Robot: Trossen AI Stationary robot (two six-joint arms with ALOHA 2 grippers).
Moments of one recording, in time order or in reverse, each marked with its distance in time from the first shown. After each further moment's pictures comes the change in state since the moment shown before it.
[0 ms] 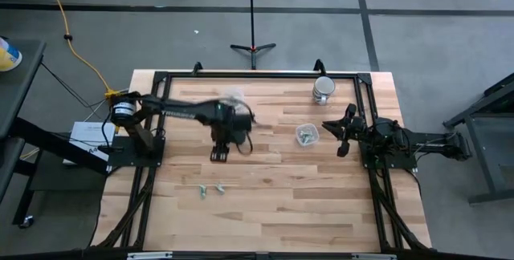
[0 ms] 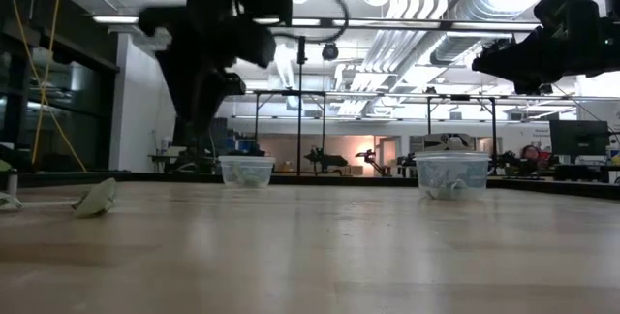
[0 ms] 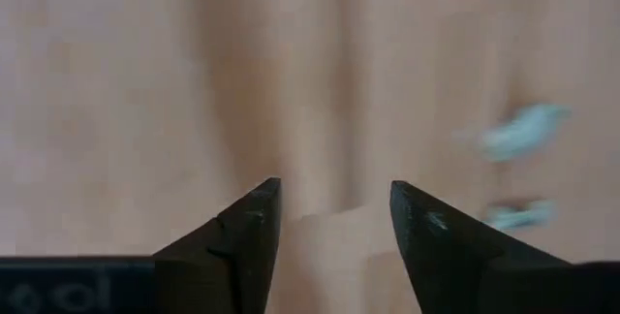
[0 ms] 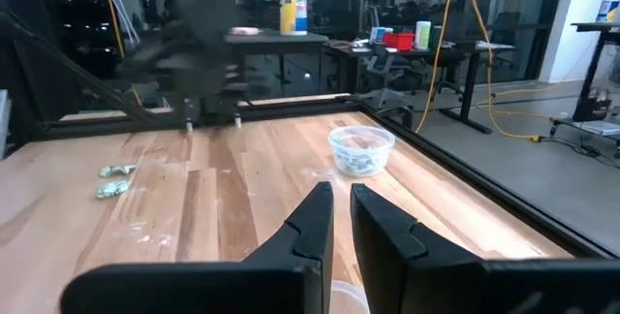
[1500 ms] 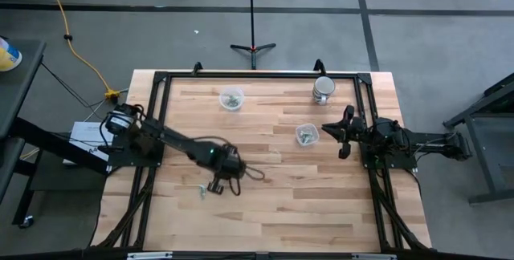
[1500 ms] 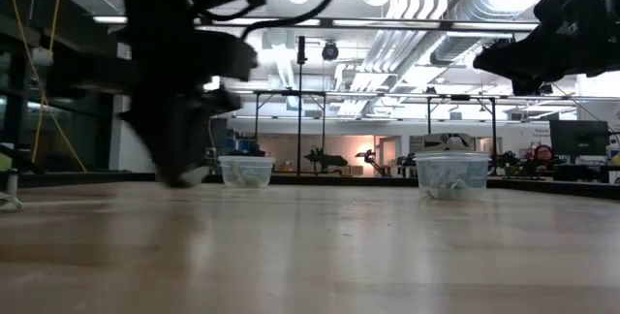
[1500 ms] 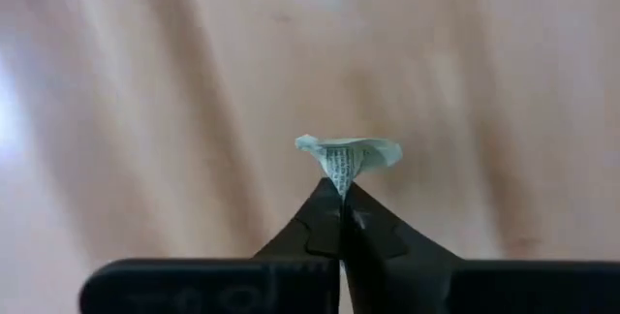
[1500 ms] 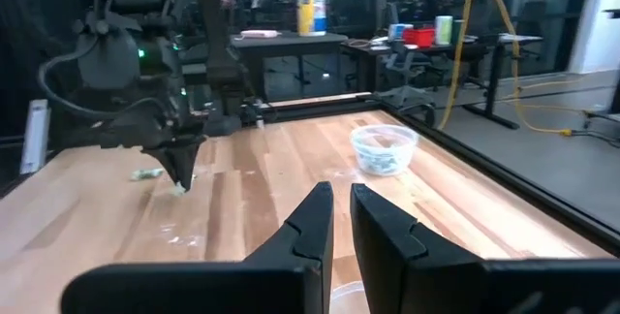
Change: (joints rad) left arm -0.324 0.008 -0.256 0.461 -0.214 -0.095; right arm 0.000 0.000 0.000 0.002 -0.058 0.046
